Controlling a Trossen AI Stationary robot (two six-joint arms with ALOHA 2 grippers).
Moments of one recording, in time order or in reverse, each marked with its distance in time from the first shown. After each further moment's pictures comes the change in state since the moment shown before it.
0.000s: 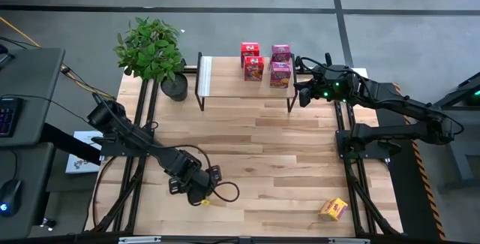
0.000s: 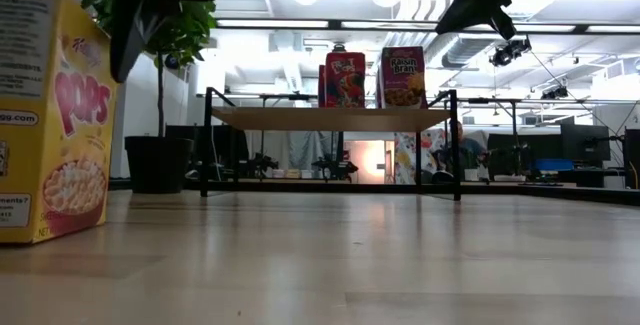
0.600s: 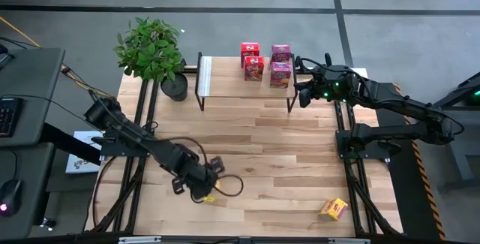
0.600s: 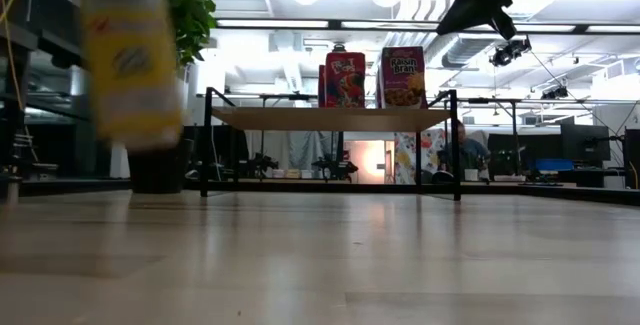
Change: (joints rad) left arm 0.023 -0.051 0.101 -0.045 -0.095 -0.127; right arm 0.000 0.000 0.000 -0.008 0.000 -0.025
